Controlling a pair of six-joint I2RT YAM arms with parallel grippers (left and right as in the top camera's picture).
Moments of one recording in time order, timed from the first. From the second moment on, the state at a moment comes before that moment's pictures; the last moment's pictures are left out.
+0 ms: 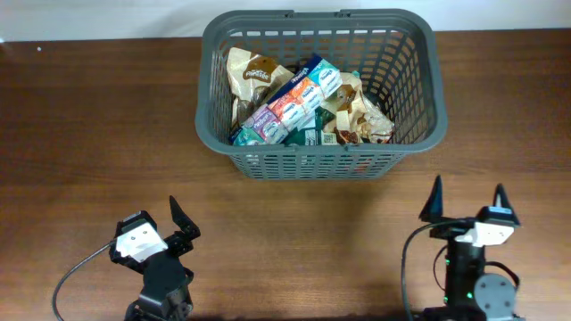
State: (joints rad) left arm -0.38 0.18 0.19 -0.31 -0.78 -0.35; right arm 0.05 0.04 0.12 0.03 0.23 -0.05
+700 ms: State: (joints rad) left arm -0.38 0.18 0.19 -0.31 -0.78 -0.35; right arm 0.05 0.02 0.01 -0.05 0.23 -0.05
